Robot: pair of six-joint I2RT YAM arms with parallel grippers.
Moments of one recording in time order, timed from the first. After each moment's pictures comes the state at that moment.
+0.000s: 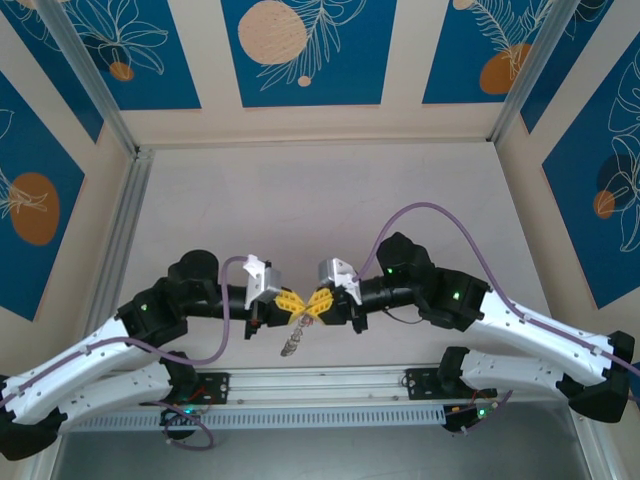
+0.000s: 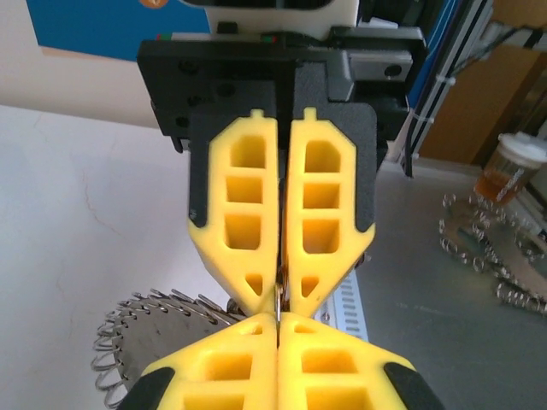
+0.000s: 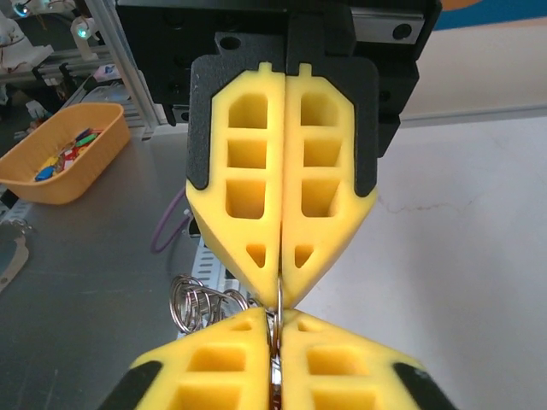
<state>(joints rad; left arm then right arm) -0.98 0.73 0.79 -0.32 0.59 -0.02 1.06 0.92 0.94 -0.42 -0.54 -0.10</state>
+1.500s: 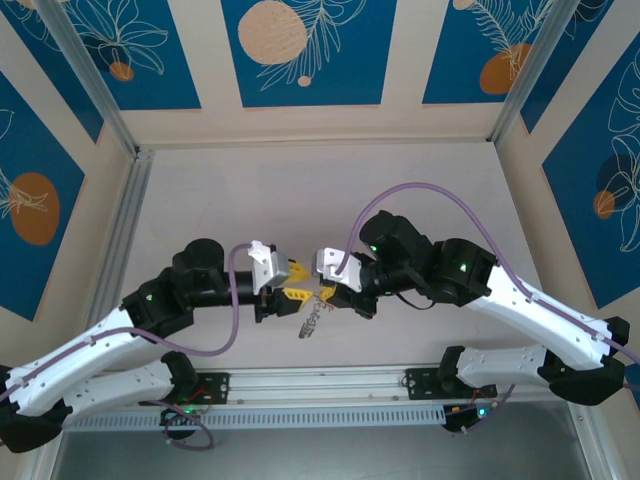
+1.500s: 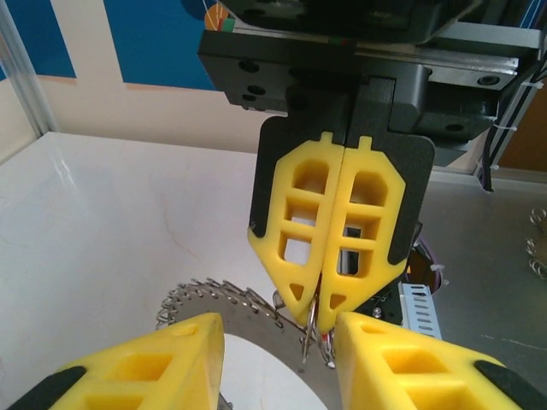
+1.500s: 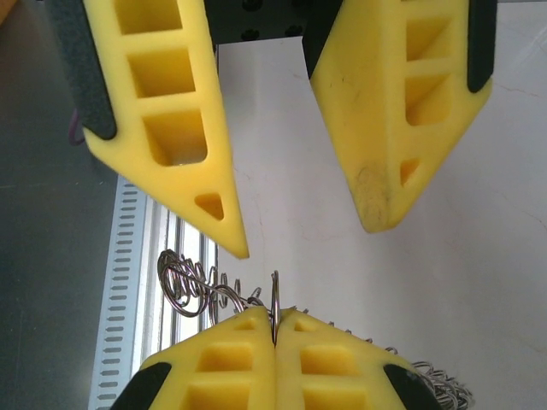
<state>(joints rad) -0.98 0.82 0.90 -0.32 0.44 0.08 1.07 1.11 1.36 -0.99 -0.30 -0.32</state>
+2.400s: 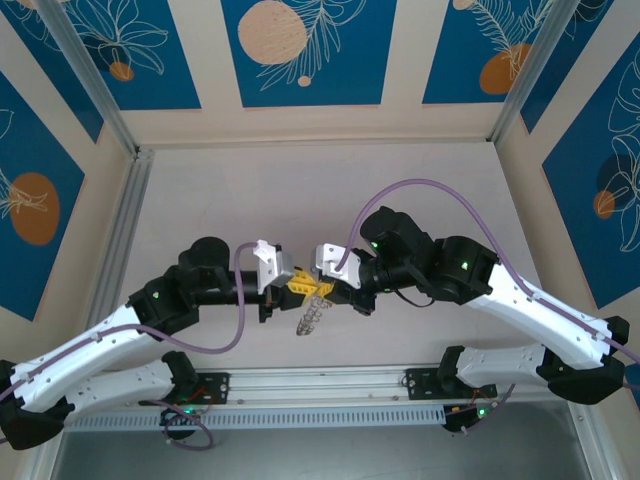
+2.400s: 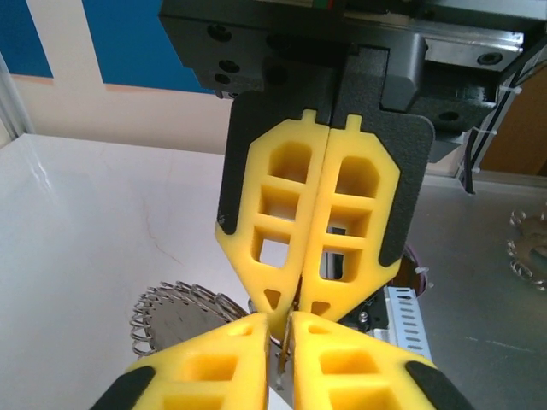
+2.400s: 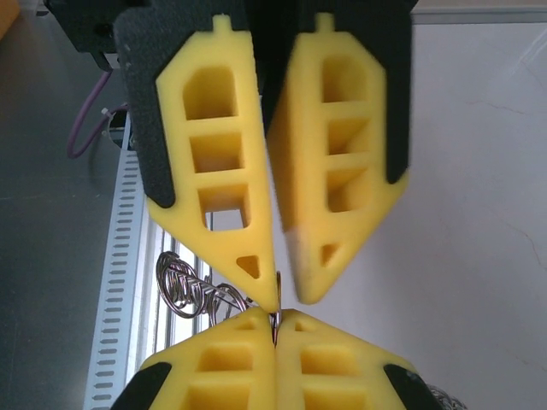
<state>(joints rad) -0.98 0.85 0.89 -0.29 0.48 0.06 1.07 1.12 1.39 -0.98 -0.29 -0.33</state>
